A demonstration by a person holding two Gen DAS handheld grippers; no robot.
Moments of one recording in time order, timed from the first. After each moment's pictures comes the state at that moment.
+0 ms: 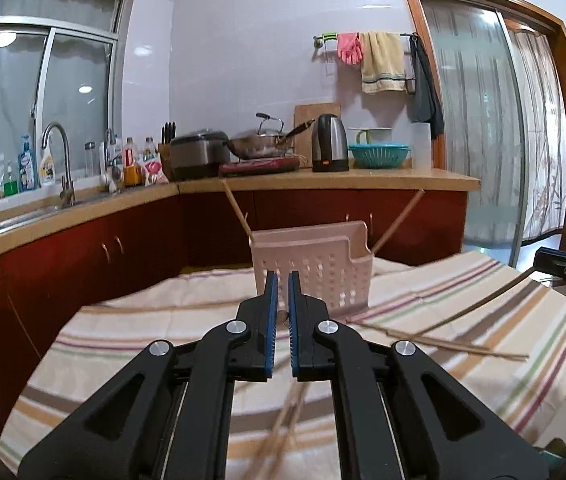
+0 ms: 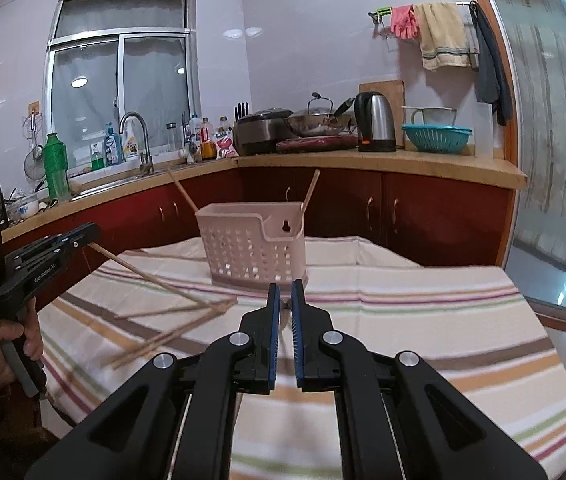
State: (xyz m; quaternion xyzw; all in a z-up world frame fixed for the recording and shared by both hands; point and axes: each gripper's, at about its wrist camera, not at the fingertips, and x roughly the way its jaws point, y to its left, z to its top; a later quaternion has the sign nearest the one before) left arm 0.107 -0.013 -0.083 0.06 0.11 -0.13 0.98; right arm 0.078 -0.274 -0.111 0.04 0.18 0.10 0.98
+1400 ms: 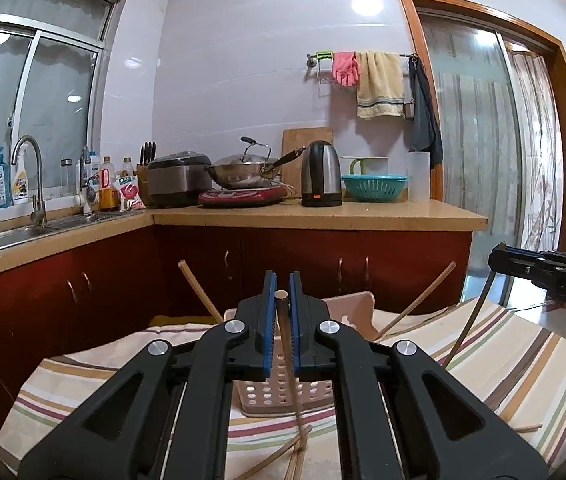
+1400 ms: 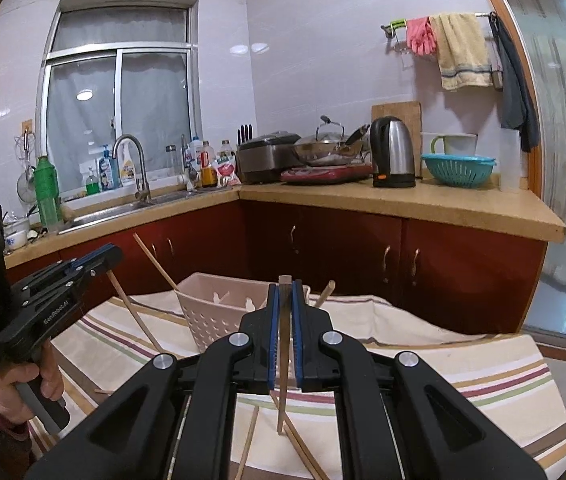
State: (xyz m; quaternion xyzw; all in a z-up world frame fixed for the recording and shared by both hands) left arm 0.203 -0.039 -0.046 0.03 0.08 -0.16 0.98; right arm 0.179 -0.267 -0.065 0.04 0.14 0.11 0.98
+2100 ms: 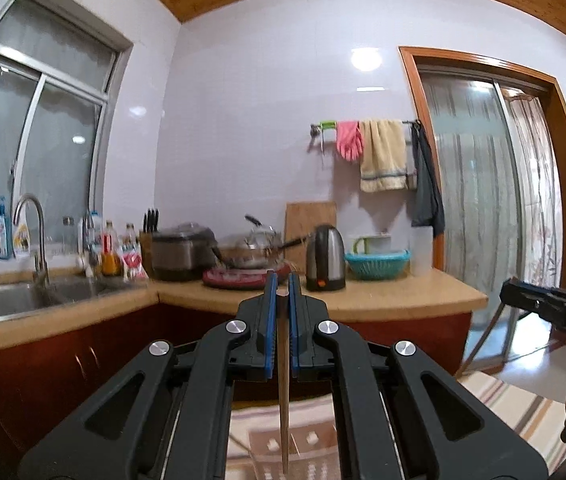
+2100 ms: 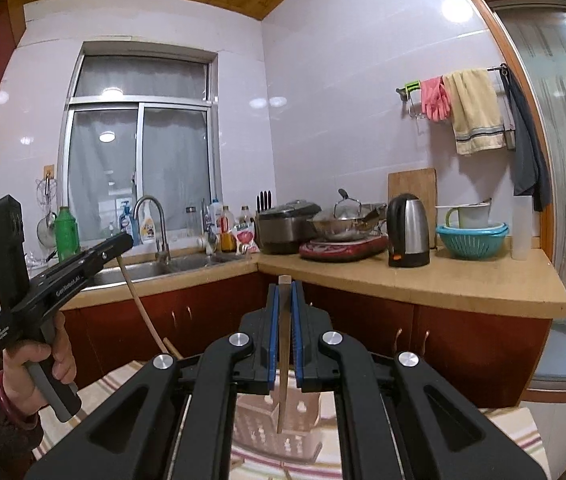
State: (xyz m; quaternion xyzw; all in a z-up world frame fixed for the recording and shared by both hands) left arm 0.218 -0.030 0.070 0.01 -0.03 -0.16 0.99; right arm 0.187 -0.275 0.023 0.05 0.04 0.14 0.99
